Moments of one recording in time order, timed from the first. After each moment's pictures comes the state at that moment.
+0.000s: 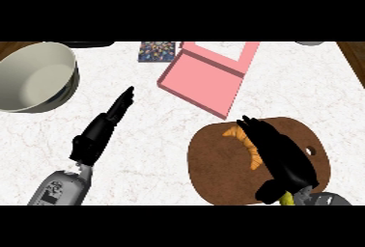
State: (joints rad) left arm -0.21 0.28 -0.28 -1.52 0.06 0.01 0.04; right arm -0.13 -0.40 0.46 -1.80 0.75 0.30 0.44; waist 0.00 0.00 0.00
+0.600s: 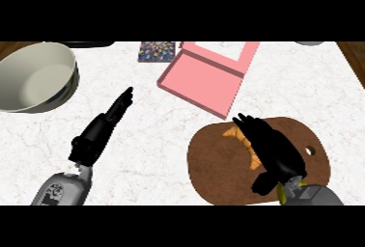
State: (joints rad) left arm -0.18 0.21 -0.21 -1.54 -0.02 -0.06 0.07; right arm -0.14 -0.30 0.40 -1.69 0.88 0.33 0.33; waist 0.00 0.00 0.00
